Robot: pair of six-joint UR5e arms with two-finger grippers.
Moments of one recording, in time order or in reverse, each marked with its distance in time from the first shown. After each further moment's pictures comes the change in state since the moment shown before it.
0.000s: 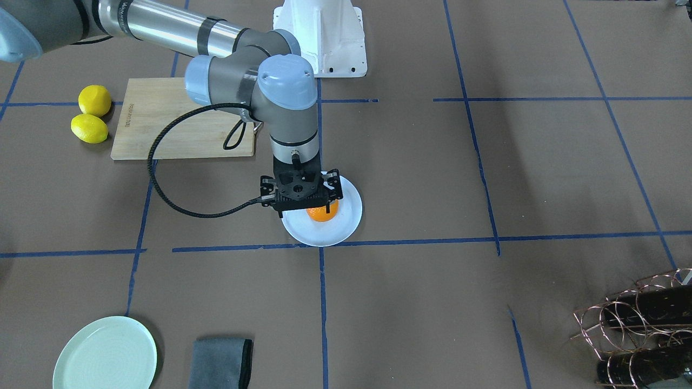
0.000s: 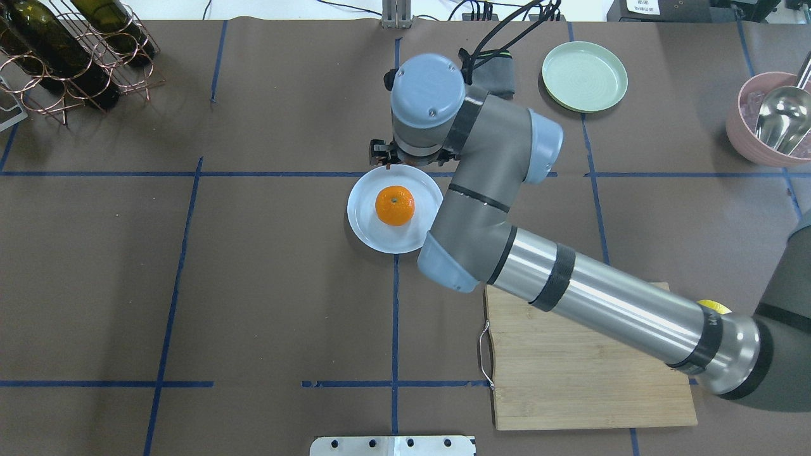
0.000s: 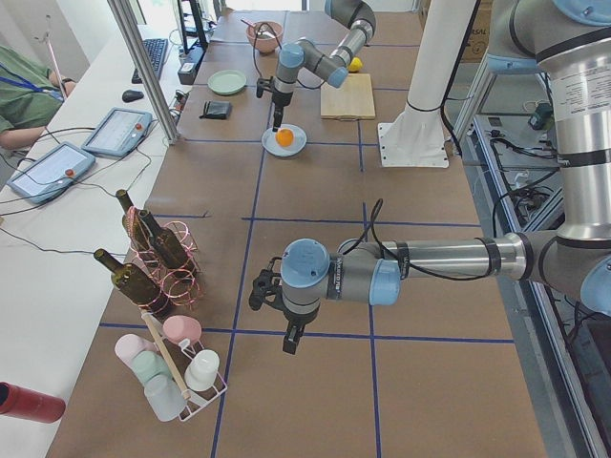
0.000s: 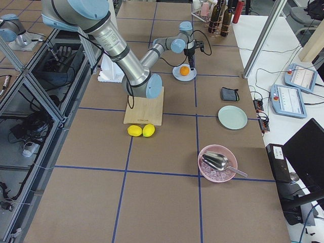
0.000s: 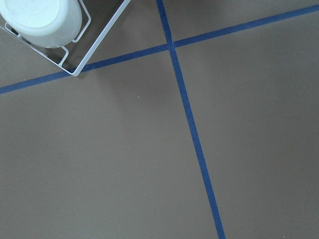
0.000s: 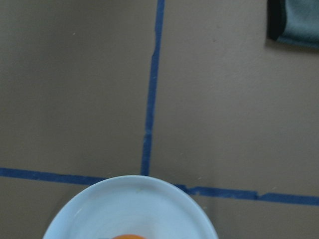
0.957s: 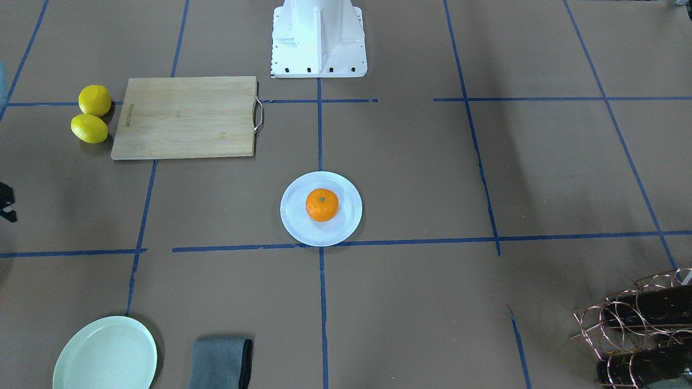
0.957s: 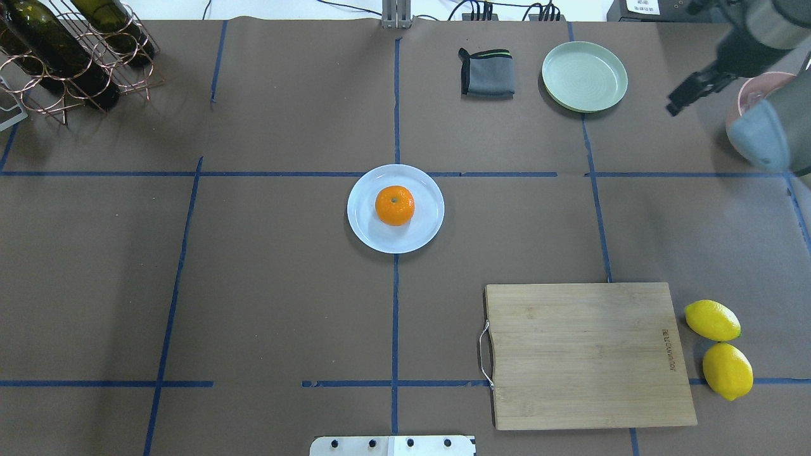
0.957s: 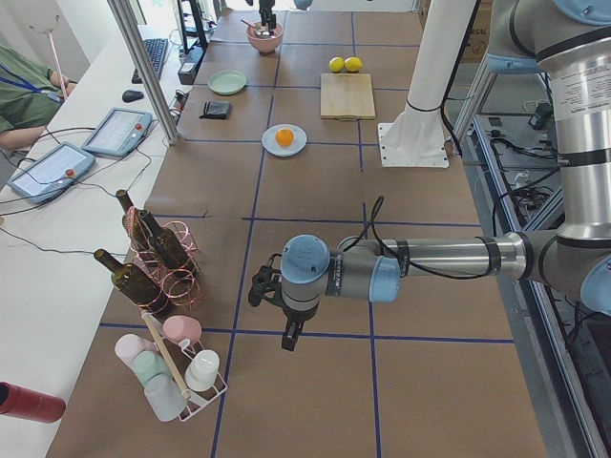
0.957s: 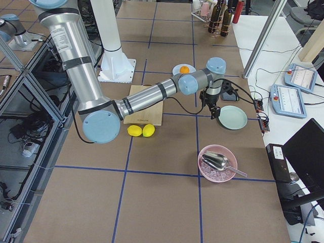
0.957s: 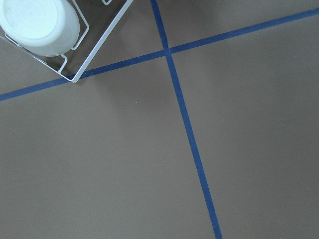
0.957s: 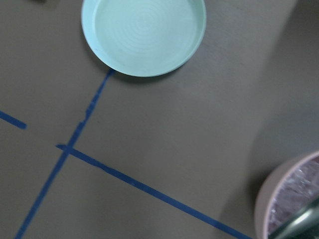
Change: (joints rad) left arm 0.000 -0.002 -0.009 -0.001 0.001 -0.003; right arm 0.652 -0.587 0.213 -0.073 0.442 -1.040
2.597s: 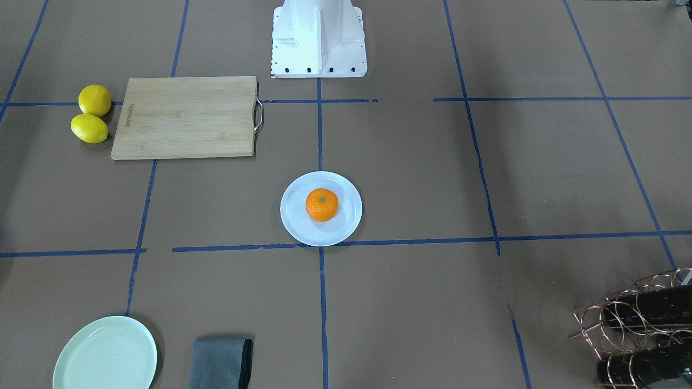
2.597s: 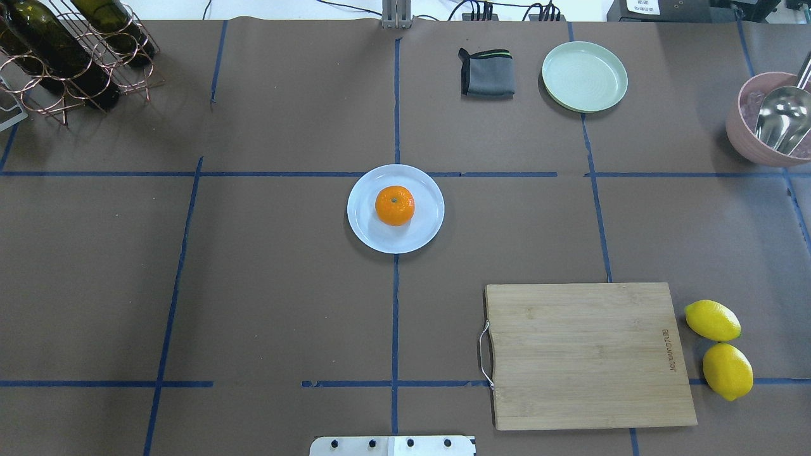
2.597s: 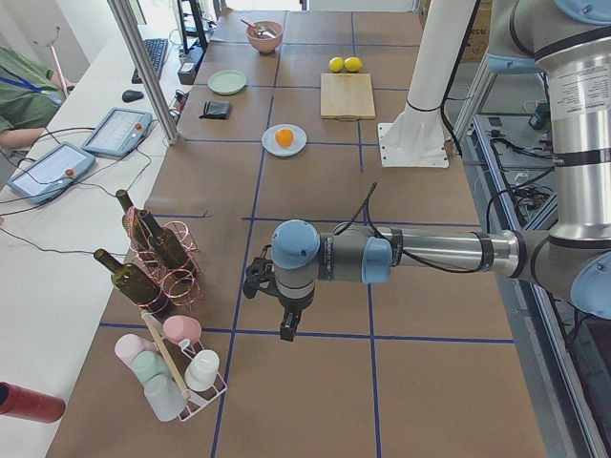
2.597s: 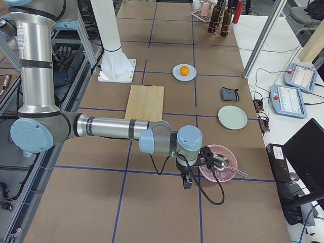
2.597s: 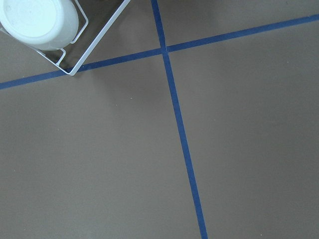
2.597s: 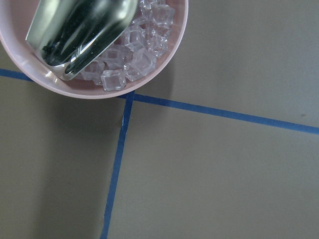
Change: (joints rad) left arm -0.001 -0.036 -0.051 0.149 0.003 -0.002; right arm 0.307 -0.281 -0.118 0.042 0.029 -0.175
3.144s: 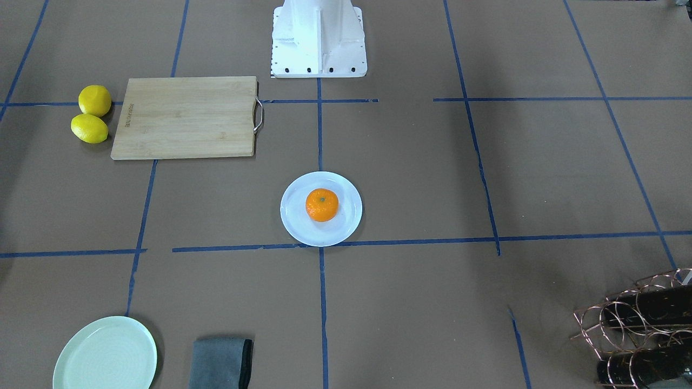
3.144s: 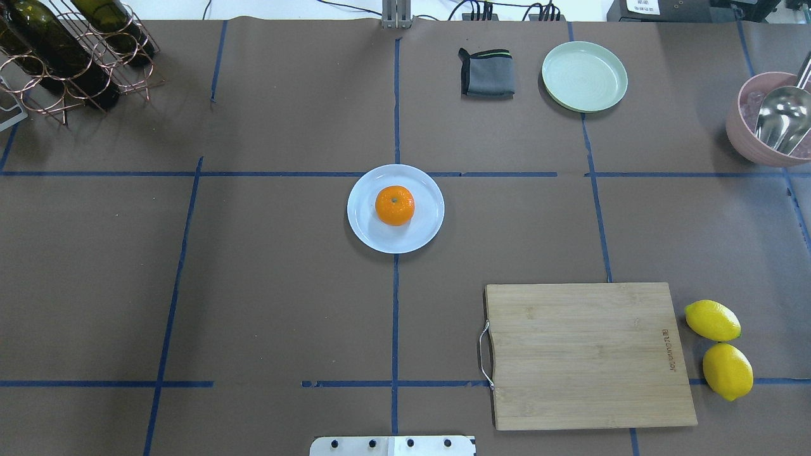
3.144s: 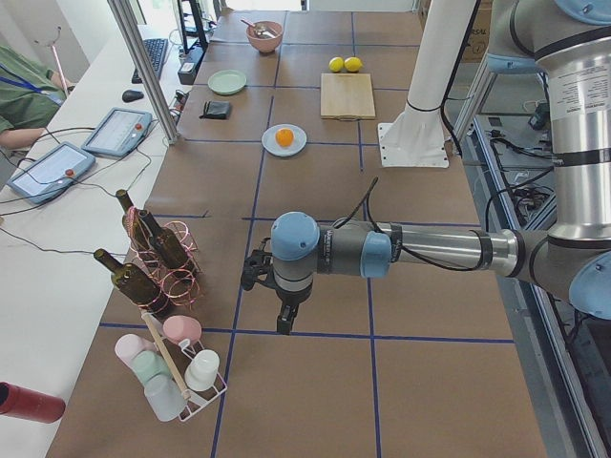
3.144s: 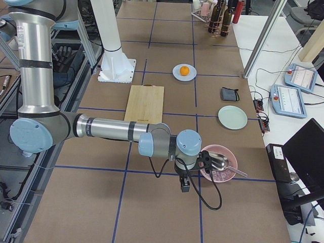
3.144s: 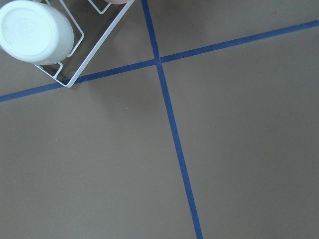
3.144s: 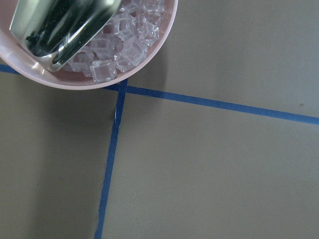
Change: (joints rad) left arm 0.000 -0.005 -0.024 -0.001 -0.002 0.002; right arm 0.000 -0.003 -0.016 0.002 -0.001 0.001
